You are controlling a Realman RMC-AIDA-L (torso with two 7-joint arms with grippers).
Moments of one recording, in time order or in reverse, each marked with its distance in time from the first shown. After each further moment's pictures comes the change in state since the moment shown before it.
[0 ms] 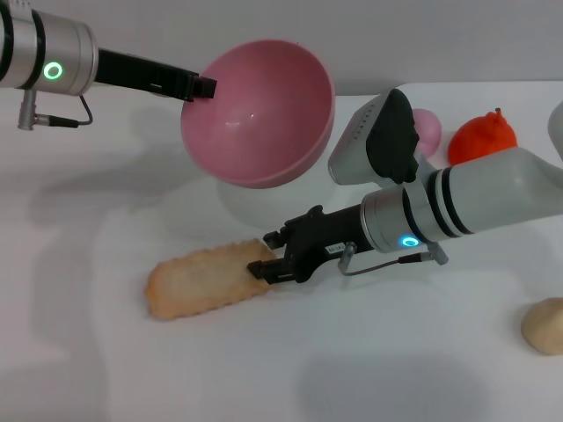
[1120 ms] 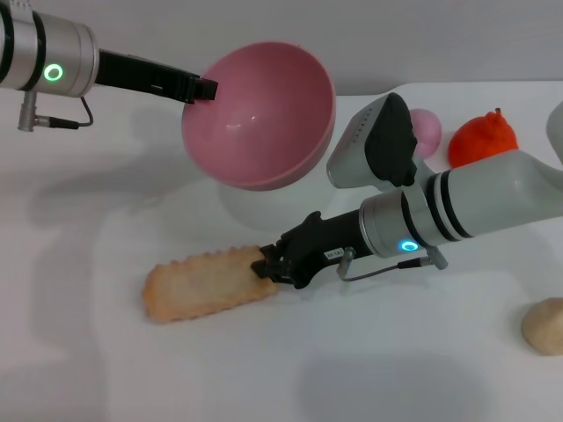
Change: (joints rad) left arm 0.002 -0.001 0.001 0.001 -0.003 0.004 0.010; right arm -0.004 0.000 -0.014 -0.008 0.000 -0.016 0.021
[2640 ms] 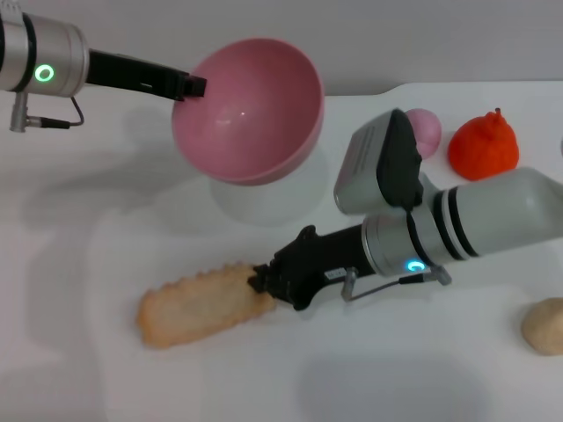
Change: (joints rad) left arm 0.012 0.006 -0.008 -0.002 0.002 -0.026 0.001; right arm -0.126 -0.009 -0.068 -0.186 -0.009 -0.036 -0.016
